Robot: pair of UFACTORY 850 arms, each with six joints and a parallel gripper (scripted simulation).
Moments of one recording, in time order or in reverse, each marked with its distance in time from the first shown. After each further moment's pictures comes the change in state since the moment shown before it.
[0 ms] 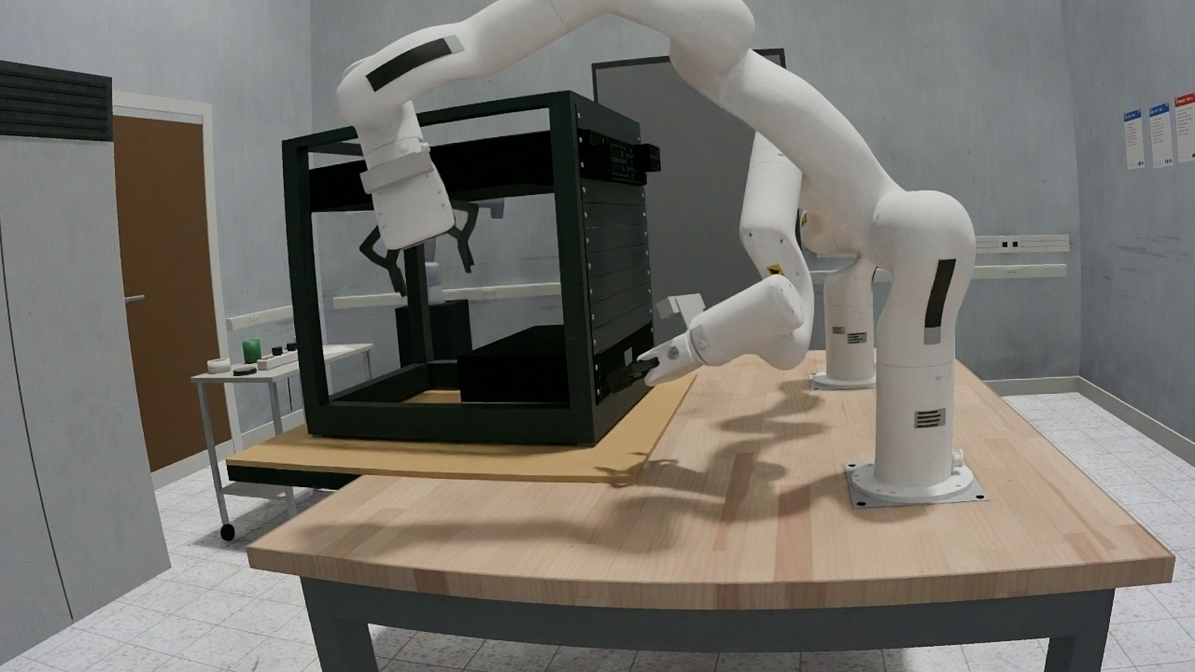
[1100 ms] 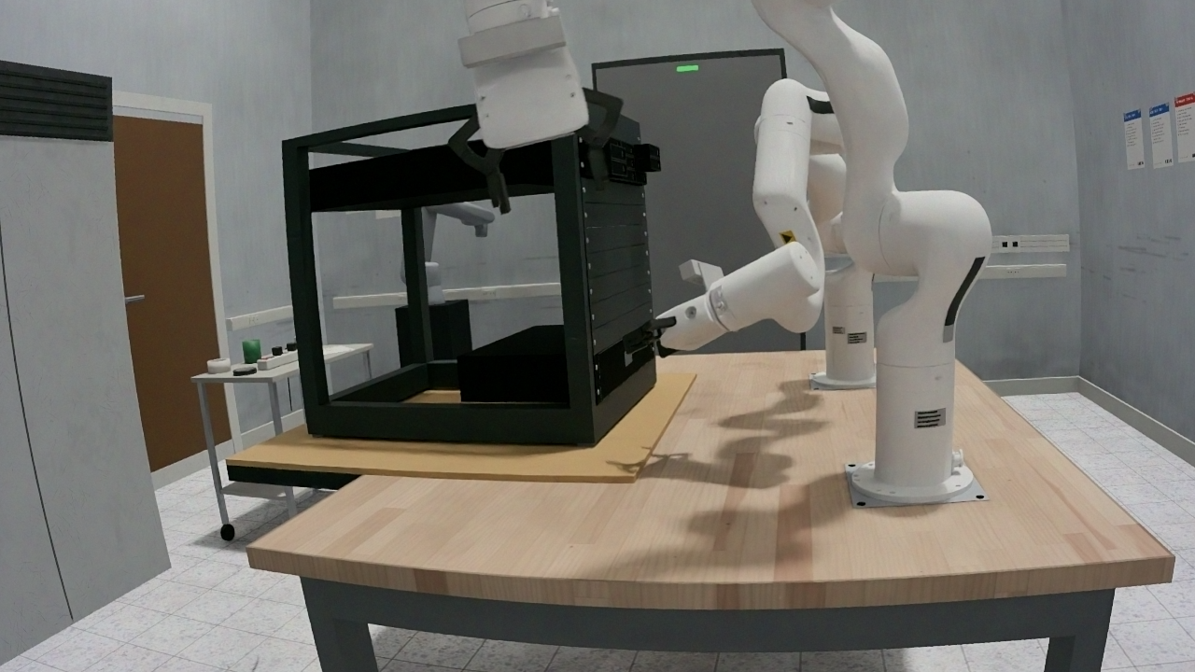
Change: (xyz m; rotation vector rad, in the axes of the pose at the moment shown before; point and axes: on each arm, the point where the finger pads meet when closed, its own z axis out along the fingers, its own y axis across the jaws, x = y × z) left arm 0.302 -0.154 -0.025 -0.100 -0.099 0.152; right arm 0.045 0.040 -0.024 0.061 0.003 0.170
